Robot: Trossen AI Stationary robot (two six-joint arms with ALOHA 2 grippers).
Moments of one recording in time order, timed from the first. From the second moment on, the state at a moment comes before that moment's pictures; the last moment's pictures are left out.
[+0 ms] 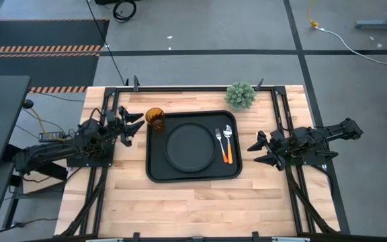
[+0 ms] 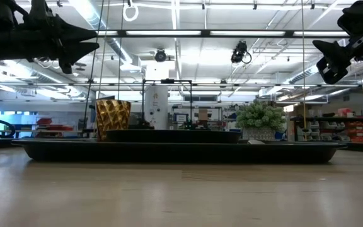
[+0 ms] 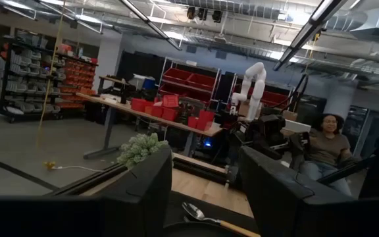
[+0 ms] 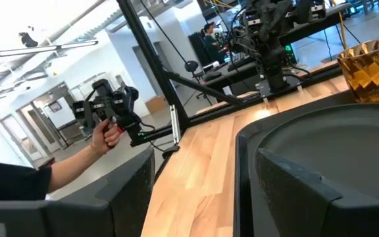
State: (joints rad) left arm 0.35 0.25 0.01 0.52 0.00 -0.27; right arm 0.25 0.03 0.01 0.09 -0.02 0.42
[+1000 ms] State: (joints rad) left arm 0.35 0.25 0.01 0.52 -0.04 -0.28; right arm 0.25 0.03 0.01 0.09 -0.07 0.49
